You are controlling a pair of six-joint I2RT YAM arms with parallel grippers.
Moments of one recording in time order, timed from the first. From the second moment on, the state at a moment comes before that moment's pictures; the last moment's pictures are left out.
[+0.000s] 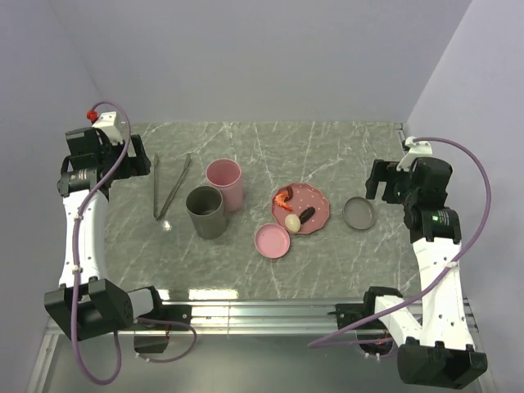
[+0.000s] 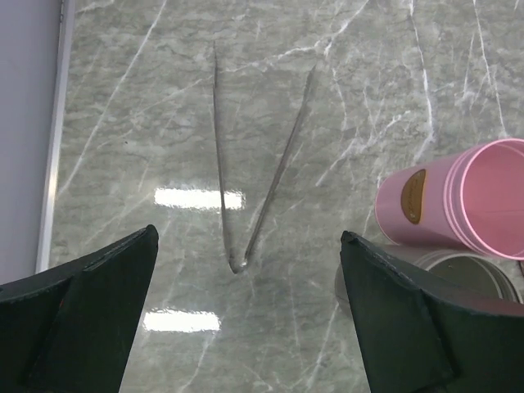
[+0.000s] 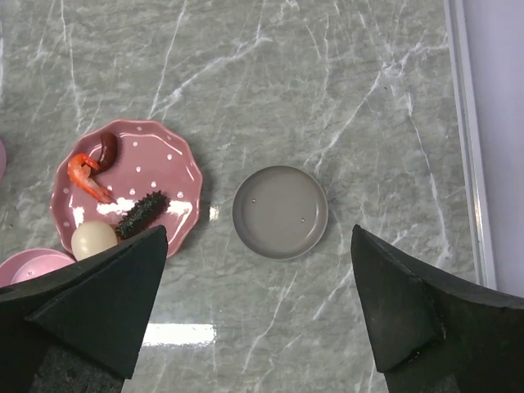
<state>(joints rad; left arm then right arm) 0.26 1.20 1.25 -0.63 0.25 0.01 -0.12 0.88 1.06 -0.68 -0.12 0.02</state>
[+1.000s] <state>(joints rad) 0.26 1.92 1.70 -0.76 0.09 0.09 -0.12 1.05 1.12 -0.82 -0.33 -0.08</state>
